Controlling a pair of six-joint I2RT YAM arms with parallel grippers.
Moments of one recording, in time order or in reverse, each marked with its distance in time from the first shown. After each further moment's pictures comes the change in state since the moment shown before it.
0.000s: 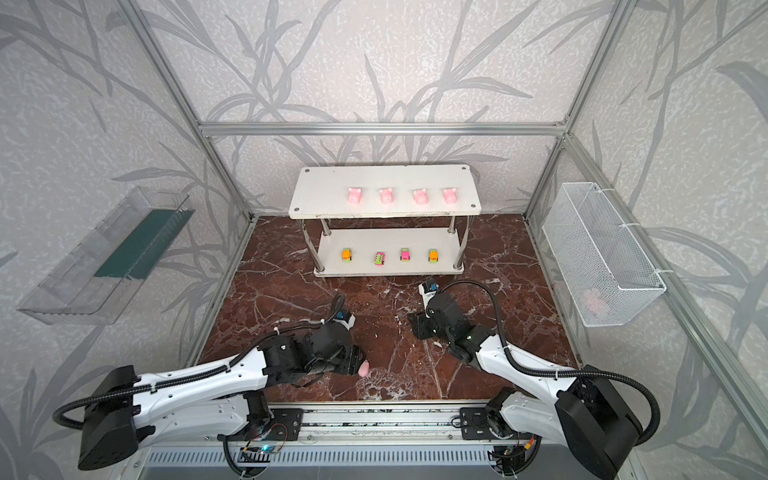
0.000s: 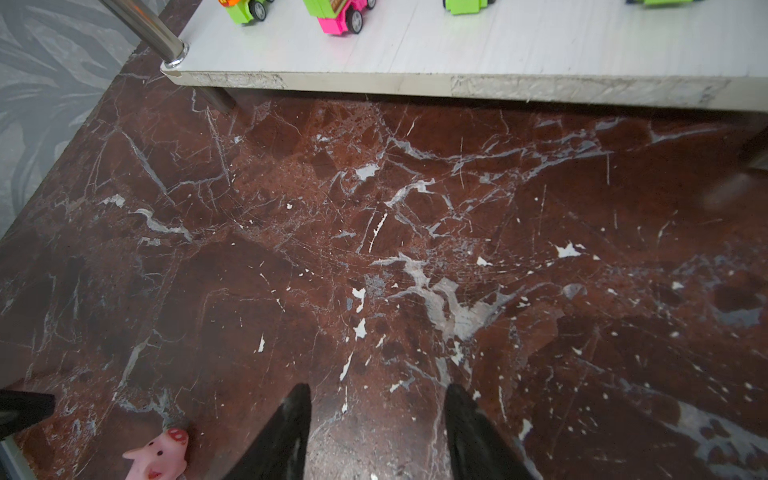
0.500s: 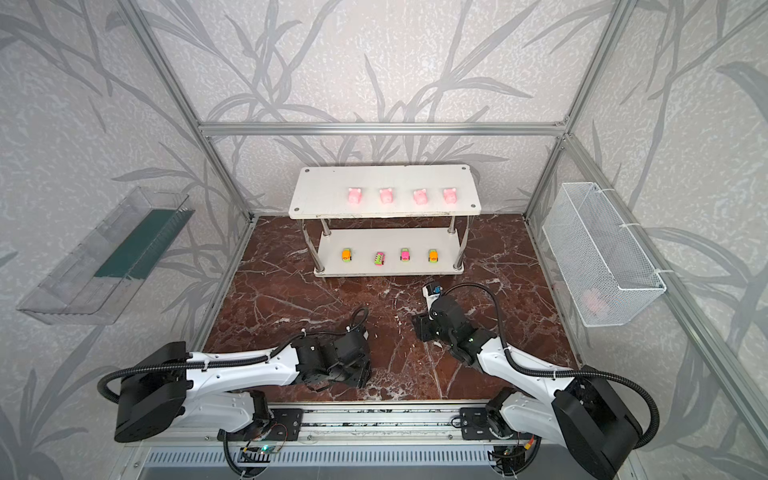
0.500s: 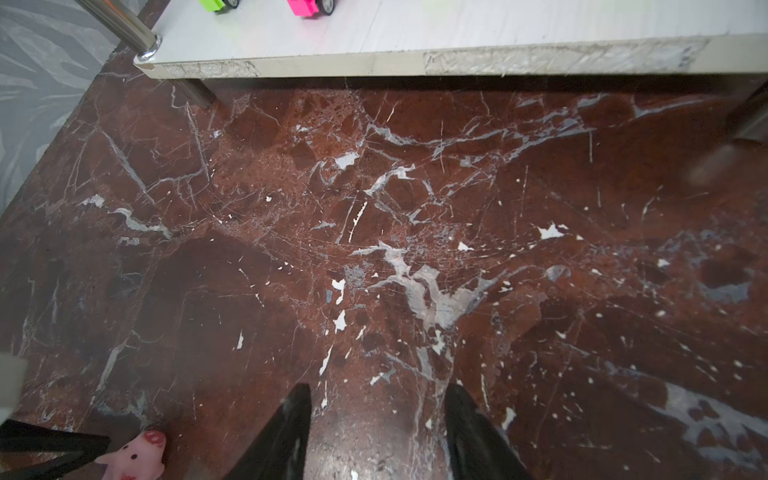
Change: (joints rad) left arm -0.048 0.221 0.005 0.045 0.071 -0.001; right arm -0.028 0.000 -0.047 0.038 -0.012 0.007
